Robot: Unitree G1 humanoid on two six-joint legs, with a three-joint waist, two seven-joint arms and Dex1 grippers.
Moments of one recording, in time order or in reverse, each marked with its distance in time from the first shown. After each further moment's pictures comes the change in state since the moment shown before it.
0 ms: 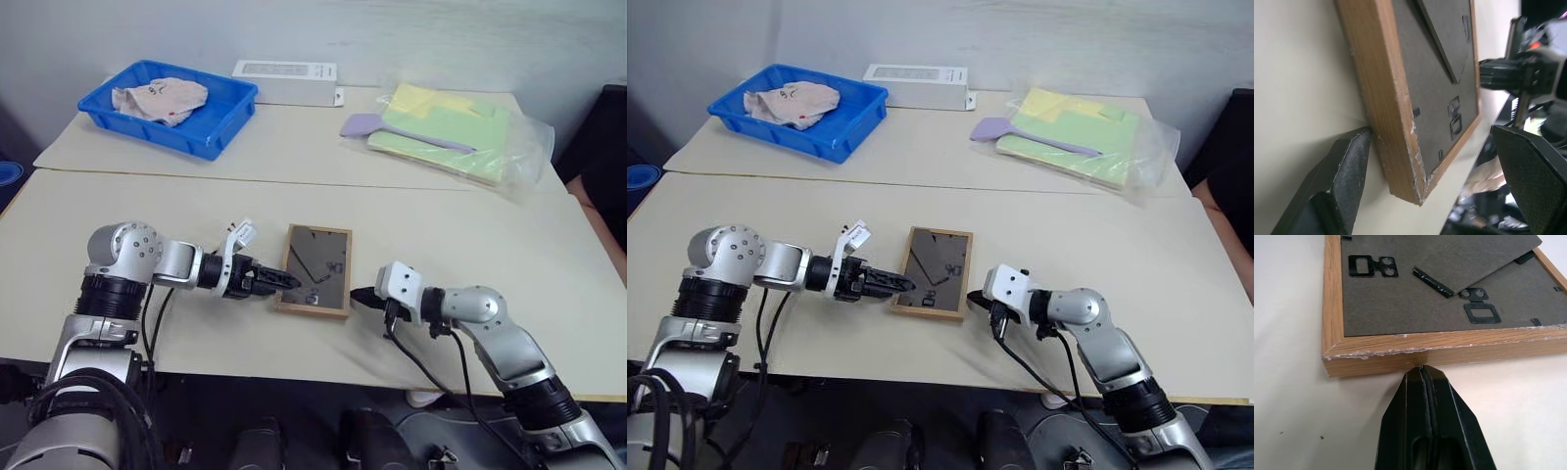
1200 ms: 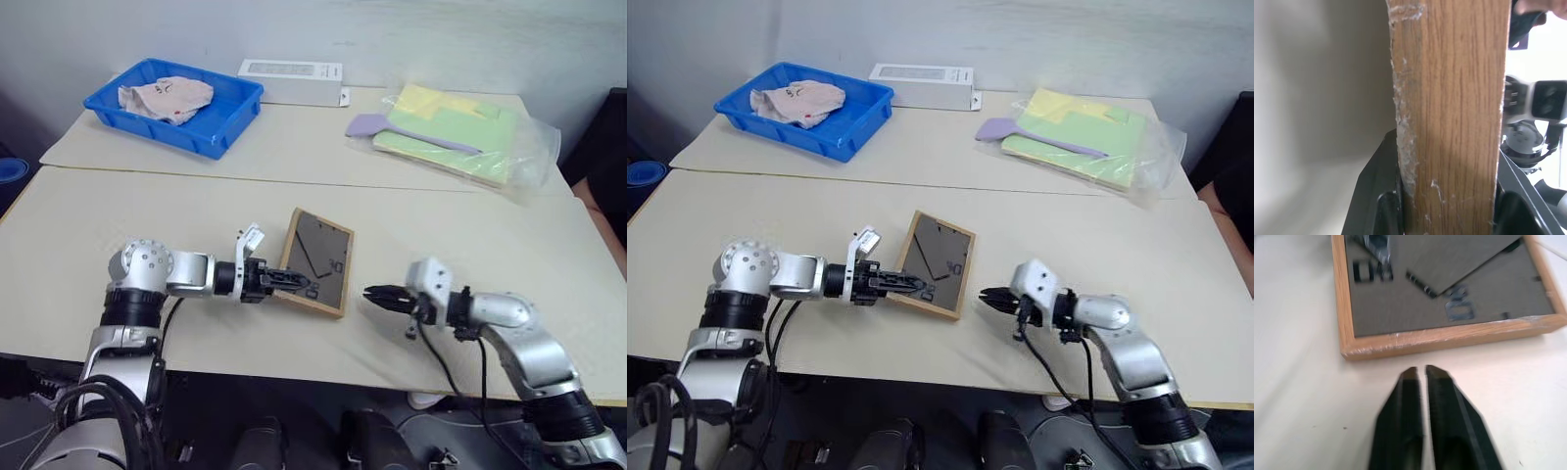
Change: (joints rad) left arm 0.146 -0.170 0.205 0.011 -0.037 -0.119 0.017; right arm 0.090 -0.038 -0.214 -0.085 0.354 0.120 0.115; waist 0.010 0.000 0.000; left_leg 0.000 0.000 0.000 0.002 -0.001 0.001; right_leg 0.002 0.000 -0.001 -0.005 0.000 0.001
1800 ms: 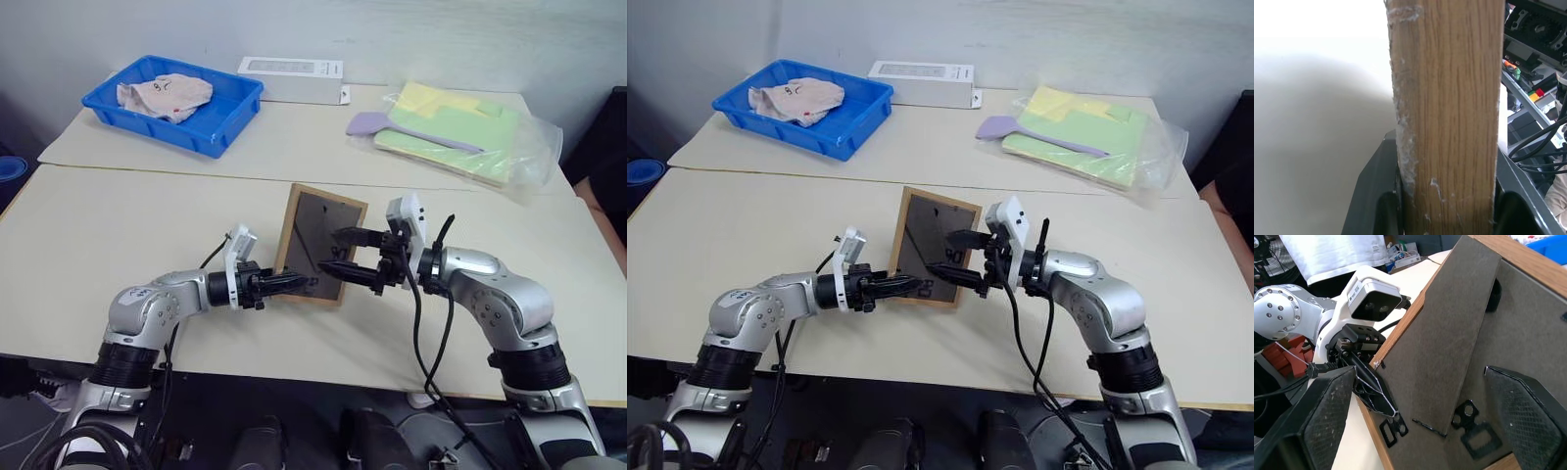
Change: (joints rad) left arm 0.213 0.053 -0.133 -0.296 0.314 -0.575 -0.378; right arm -0.321 0.161 0.068 0.018 0.195 0.372 -0.213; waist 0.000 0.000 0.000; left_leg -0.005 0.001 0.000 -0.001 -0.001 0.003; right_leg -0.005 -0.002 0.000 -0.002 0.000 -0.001
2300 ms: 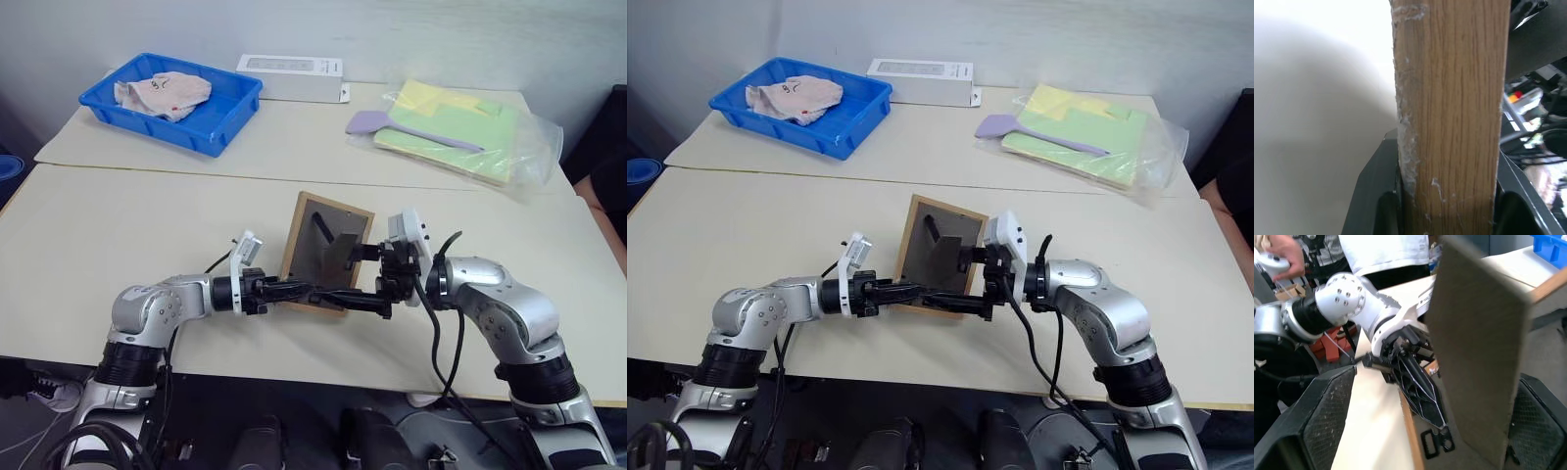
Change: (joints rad) left arm -0.025 -0.045 0.031 0.011 -0.068 0.212 0.014; right arm 0.096 -0.087 0.037 -0.094 -0.041 -0.153 0.200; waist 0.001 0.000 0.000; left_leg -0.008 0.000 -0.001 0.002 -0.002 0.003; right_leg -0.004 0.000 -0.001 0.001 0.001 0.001
